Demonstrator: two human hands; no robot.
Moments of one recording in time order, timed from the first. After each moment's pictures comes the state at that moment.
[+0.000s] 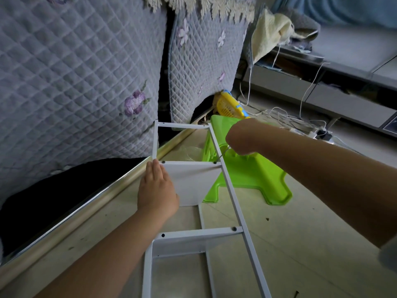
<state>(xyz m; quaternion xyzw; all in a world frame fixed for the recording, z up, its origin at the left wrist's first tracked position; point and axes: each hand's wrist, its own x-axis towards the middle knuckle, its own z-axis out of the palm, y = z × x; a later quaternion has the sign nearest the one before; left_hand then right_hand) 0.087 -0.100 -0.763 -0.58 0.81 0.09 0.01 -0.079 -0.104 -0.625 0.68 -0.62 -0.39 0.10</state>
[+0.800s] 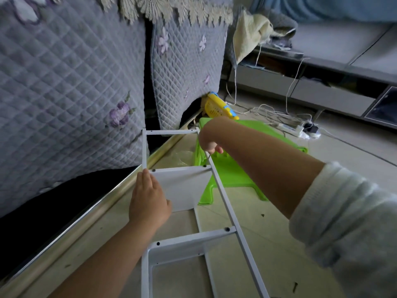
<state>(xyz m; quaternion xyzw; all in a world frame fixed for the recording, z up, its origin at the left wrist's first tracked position) 0.090 -0.099 -0.764 -0.58 0.80 0.13 -0.02 -0.056 -0.137 -0.624 0.61 -0.70 -0.37 -0.06</state>
